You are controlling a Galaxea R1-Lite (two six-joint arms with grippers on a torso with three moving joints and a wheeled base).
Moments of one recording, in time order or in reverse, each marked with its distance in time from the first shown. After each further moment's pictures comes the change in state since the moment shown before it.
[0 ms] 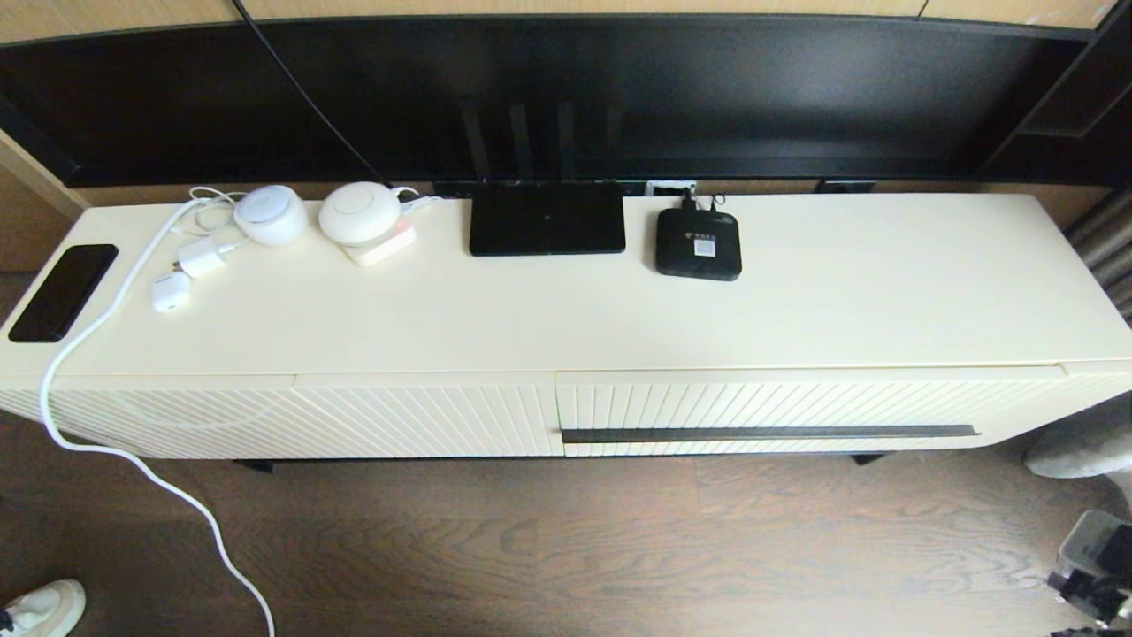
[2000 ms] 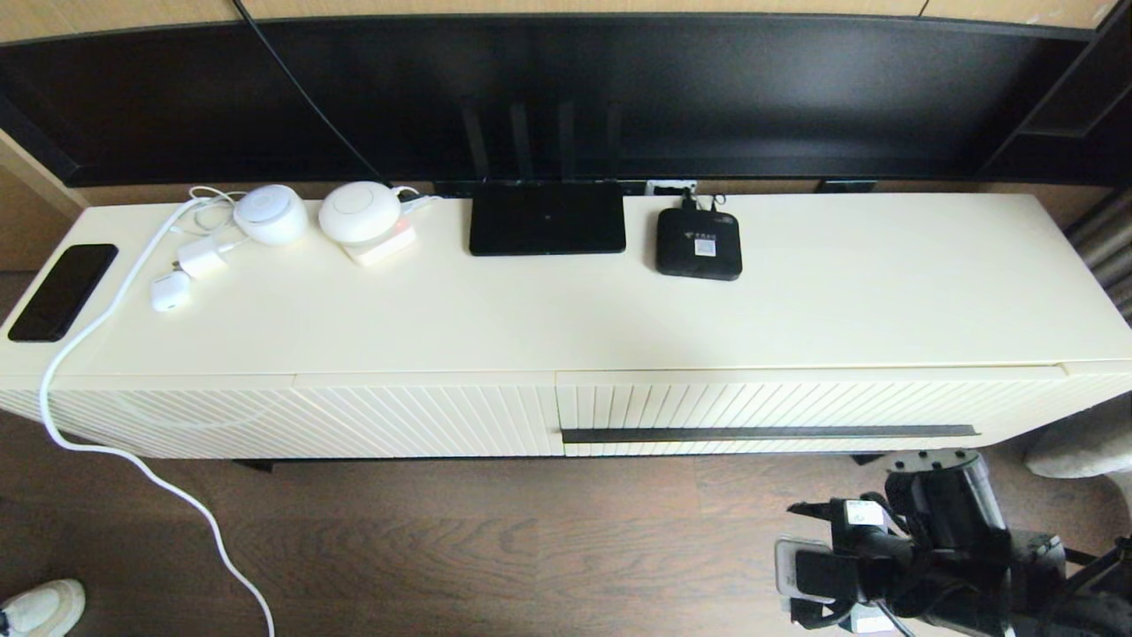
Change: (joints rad) left arm 0.000 0.000 0.000 0.000 0.000 0.000; right arm 0.122 0.819 0.142 -1.132 0.172 -0.784
